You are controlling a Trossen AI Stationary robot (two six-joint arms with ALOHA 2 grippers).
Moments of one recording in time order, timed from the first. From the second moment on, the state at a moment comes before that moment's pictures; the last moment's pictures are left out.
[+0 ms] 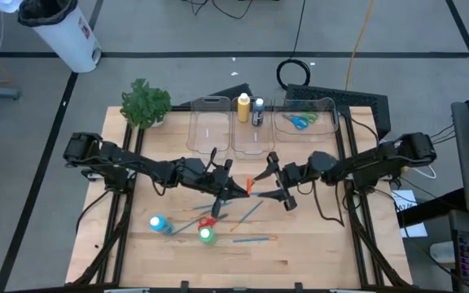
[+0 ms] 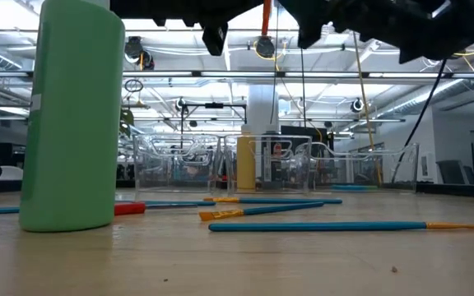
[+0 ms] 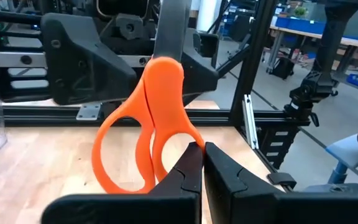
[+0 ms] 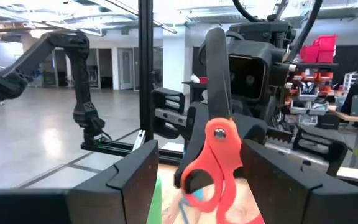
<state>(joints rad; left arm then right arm) -0.13 1.57 0.87 0.62 0.13 -0.11 0.07 1.39 0.54 1.07 -0.27 0.03</state>
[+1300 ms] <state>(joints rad) -0.18 1.57 0.87 0.58 0.19 -0.13 0.13 1.51 0.66 1.02 -0.35 0.03</state>
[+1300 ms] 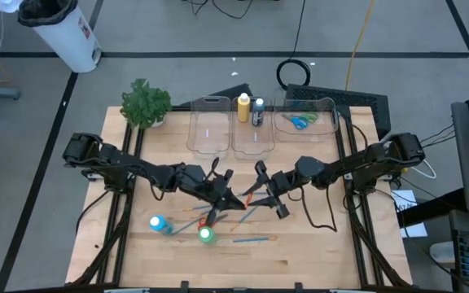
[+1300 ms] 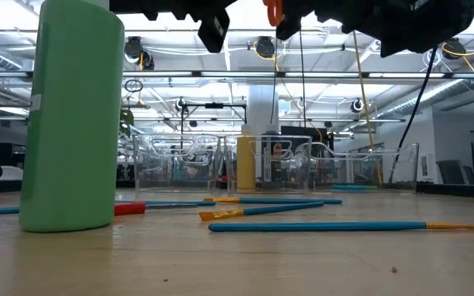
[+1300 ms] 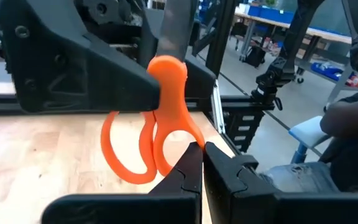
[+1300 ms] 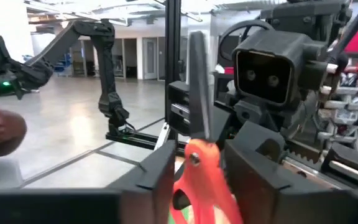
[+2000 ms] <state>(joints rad) -0.18 1.53 0.87 0.57 -0.09 -0.15 0.12 1.48 0.66 0.83 -0.39 0.01</state>
